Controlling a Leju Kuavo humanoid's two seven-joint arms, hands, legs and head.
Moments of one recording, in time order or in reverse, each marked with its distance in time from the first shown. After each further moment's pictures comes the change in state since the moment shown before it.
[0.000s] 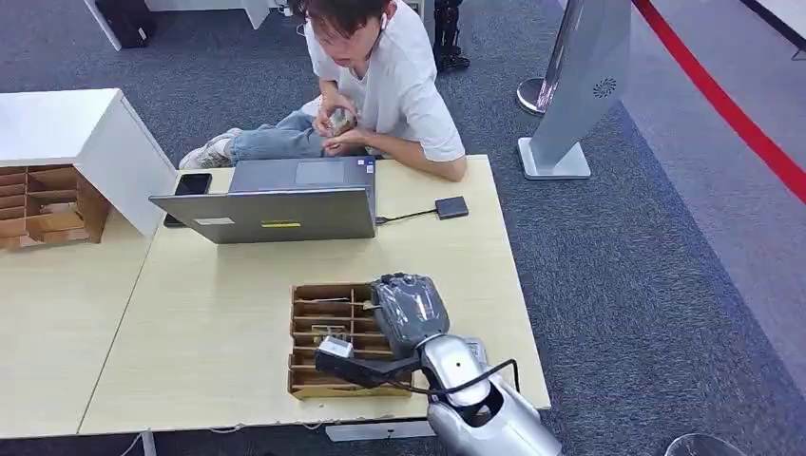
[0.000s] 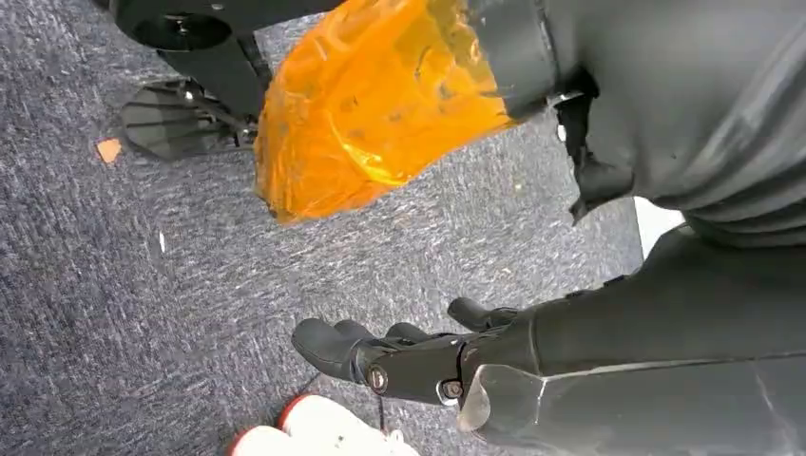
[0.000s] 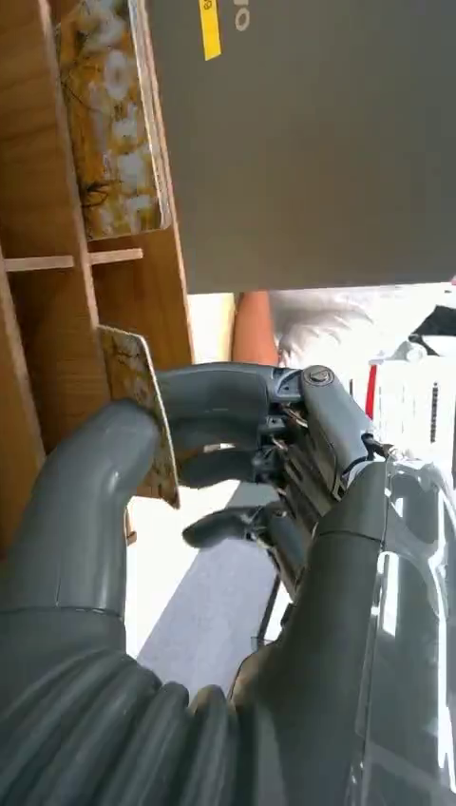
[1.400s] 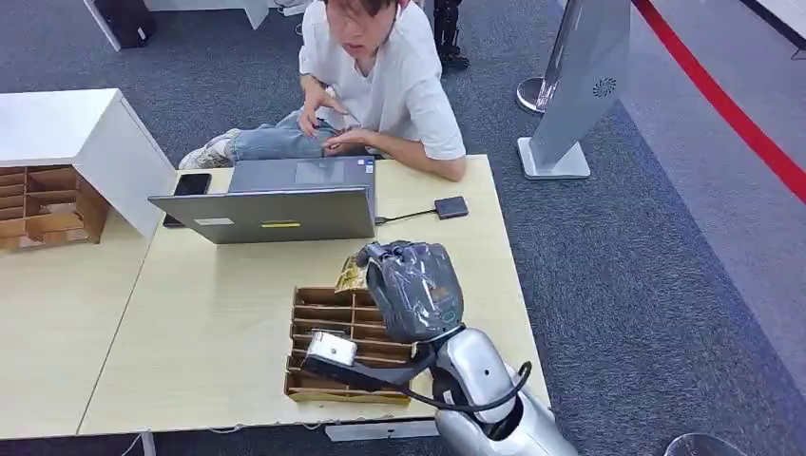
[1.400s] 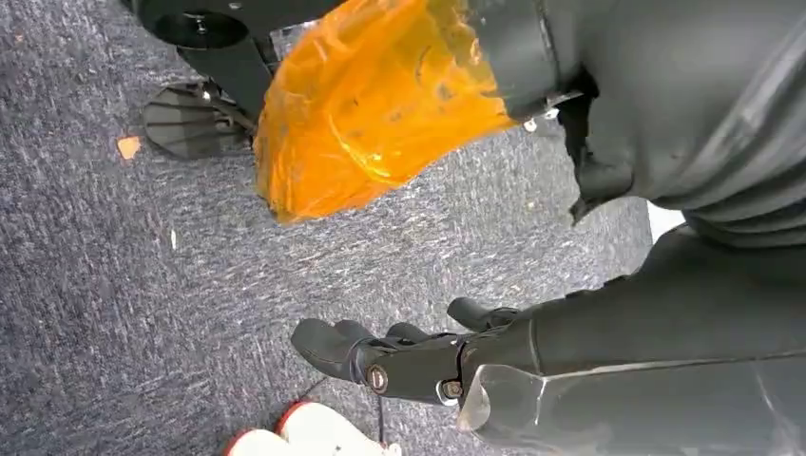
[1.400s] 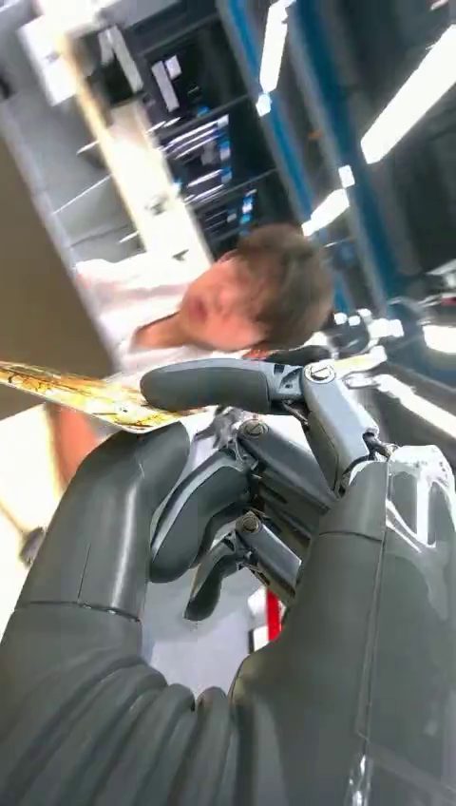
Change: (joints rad) left arm 0.018 0.002 -0.026 0.000 0.095 0.021 -0.036; right arm 0.042 -0.024 -0.023 -0.354 0.002 -0.163 -0.086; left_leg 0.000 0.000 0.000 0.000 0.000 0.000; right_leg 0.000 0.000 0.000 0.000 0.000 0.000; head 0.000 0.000
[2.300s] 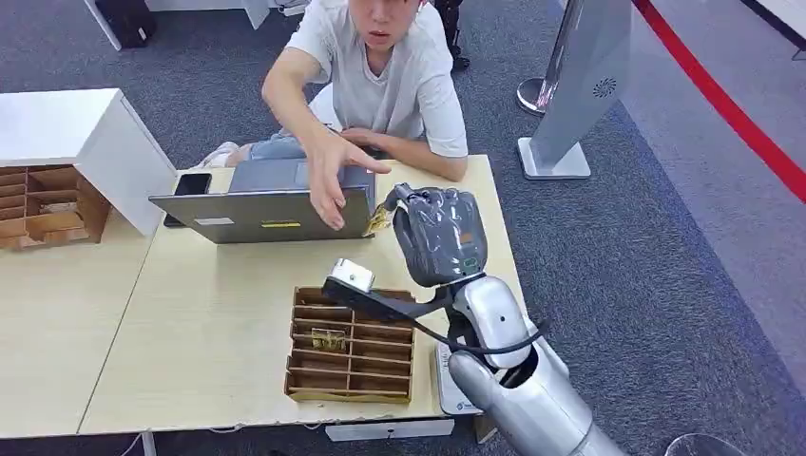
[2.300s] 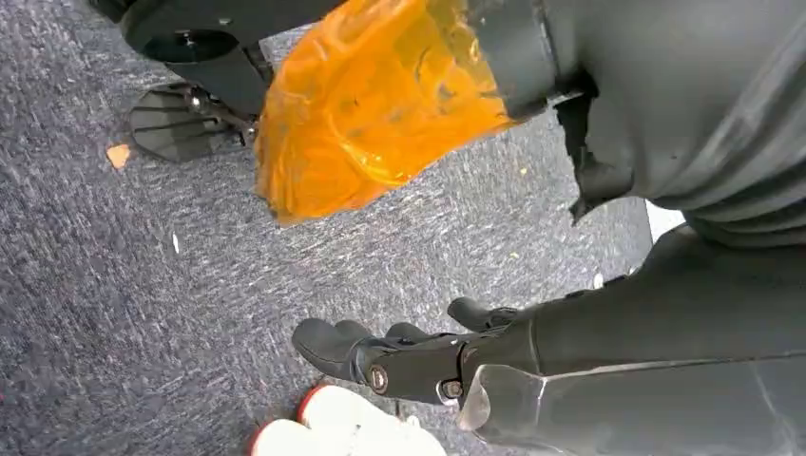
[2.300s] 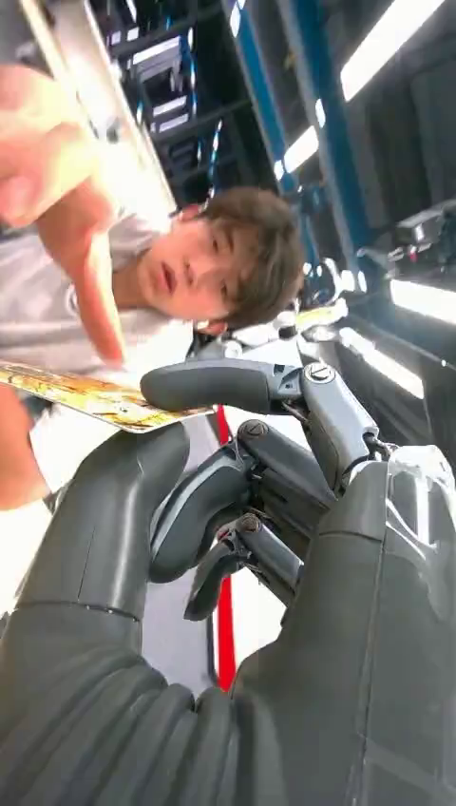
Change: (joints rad) left arm -0.015 -0.002 -0.075 0.000 -0.053 -0.018 0.035; right arm -0.153 0.007 -0.092 0.071 0.018 0.084 0.079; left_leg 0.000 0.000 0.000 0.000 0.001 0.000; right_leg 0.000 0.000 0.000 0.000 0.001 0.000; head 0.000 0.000
